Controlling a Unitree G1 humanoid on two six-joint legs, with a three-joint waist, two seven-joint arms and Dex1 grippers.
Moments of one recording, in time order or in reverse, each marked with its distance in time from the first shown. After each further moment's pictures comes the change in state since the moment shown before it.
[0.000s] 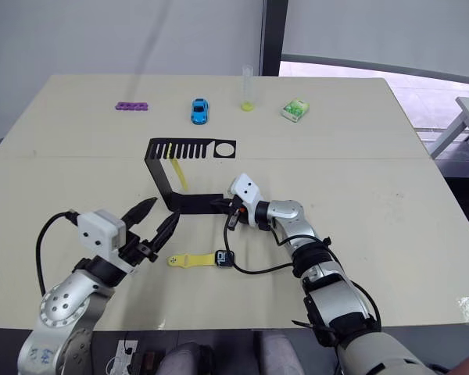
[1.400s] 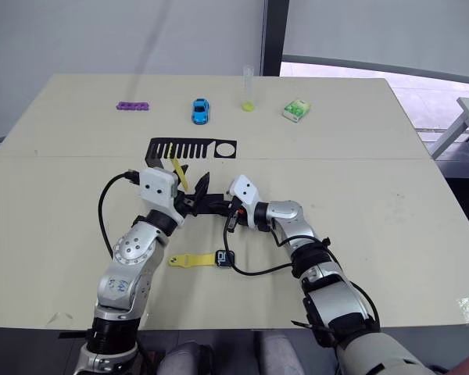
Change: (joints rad) left arm -0.382 -0.198 -0.120 0.383 0.205 -0.003 0.174; right arm 0.008 0.004 0.007 -0.016 -0.002 0.018 0.033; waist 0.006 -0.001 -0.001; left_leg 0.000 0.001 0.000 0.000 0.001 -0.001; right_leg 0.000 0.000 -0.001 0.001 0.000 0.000
